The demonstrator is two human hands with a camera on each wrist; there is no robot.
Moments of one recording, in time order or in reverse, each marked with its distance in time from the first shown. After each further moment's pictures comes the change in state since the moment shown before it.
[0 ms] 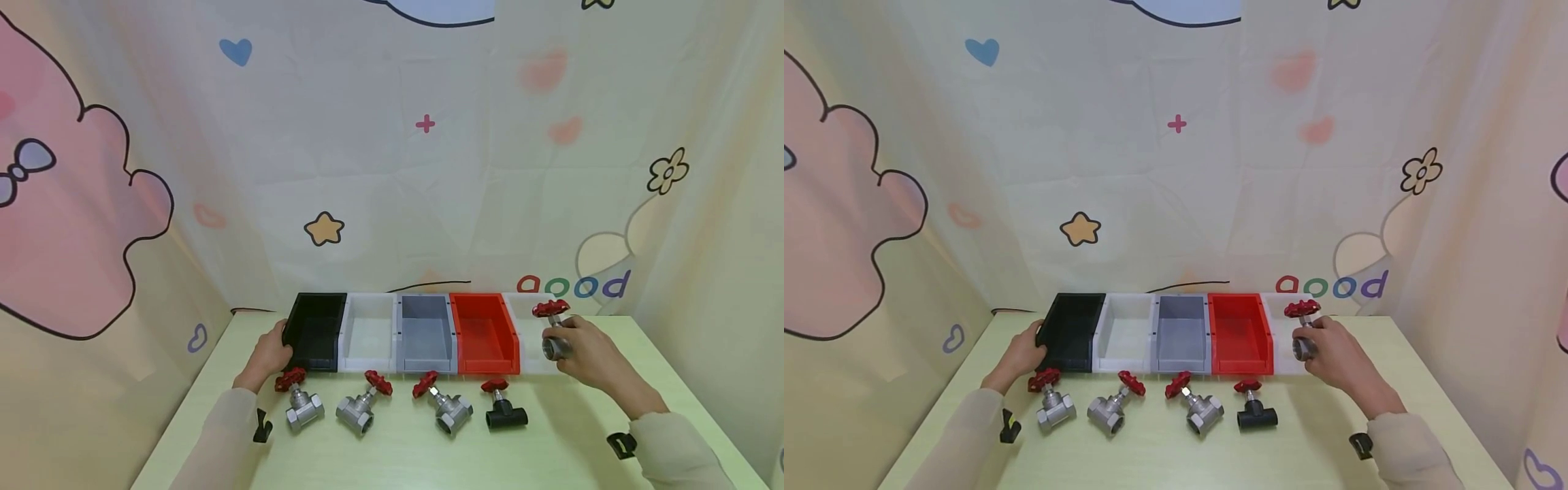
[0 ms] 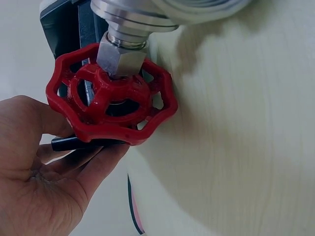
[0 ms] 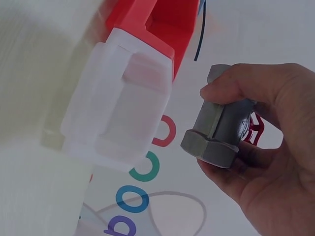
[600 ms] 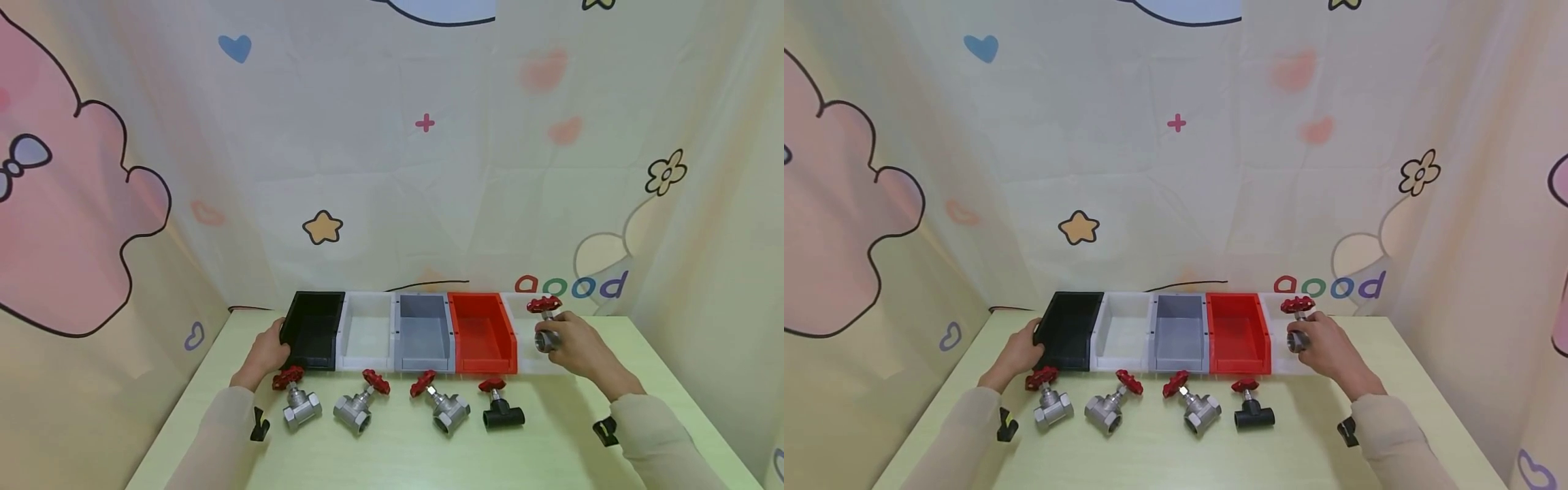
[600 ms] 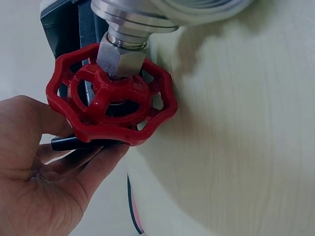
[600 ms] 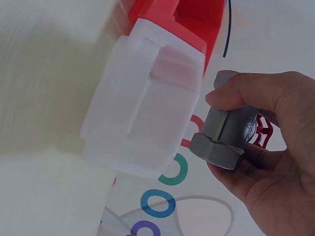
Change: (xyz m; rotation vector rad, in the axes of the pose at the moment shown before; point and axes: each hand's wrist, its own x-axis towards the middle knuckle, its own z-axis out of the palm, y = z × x) left_hand -0.003 0.001 0.000 -0.002 0.004 0.020; right_hand 0.021 0.014 0.017 0.019 -0.026 0.024
